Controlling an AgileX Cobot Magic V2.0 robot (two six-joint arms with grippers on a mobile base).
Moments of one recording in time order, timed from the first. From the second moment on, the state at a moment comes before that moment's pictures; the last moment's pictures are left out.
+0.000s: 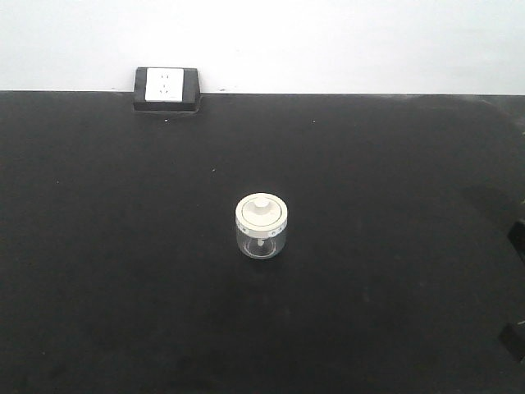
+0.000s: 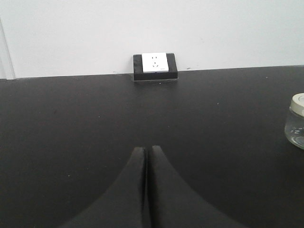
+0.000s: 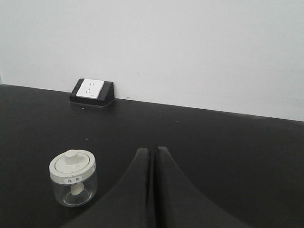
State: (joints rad) left arm -0.03 -0.01 0.03 -0.04 0.14 0.07; right arm 0.30 0.44 -0.33 -0.71 0.04 0.67
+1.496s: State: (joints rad) left arm -0.03 -0.01 0.03 -0.04 0.14 0.07; right arm 0.04 0.35 -0.16 -0.21 -0.04 0.26
